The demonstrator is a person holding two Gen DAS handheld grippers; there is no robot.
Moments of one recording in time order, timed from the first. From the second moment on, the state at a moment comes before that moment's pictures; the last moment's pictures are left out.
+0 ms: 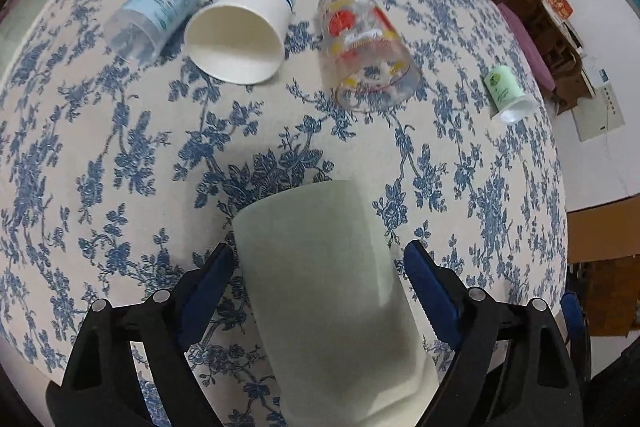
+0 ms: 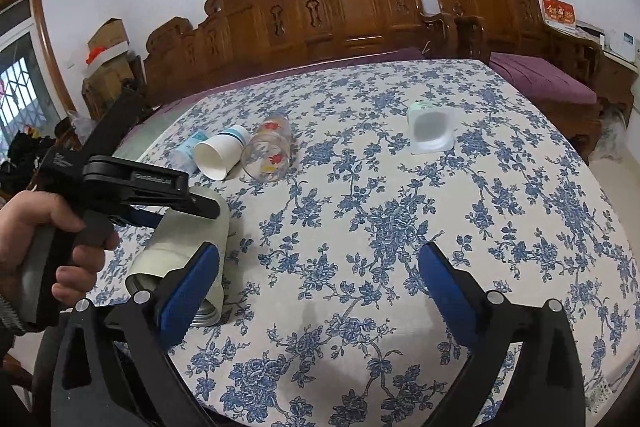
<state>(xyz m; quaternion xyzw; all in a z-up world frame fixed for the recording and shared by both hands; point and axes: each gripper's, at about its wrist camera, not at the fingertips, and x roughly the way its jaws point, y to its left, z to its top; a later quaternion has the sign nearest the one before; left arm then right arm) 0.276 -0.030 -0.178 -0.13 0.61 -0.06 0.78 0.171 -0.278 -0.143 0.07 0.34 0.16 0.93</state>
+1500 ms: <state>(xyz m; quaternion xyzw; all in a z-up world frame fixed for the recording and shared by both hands) 0.229 -0.062 -0.105 0.04 0.46 -0.09 0.88 0.171 -0.275 -0.149 0.07 0.34 0.16 0.92</state>
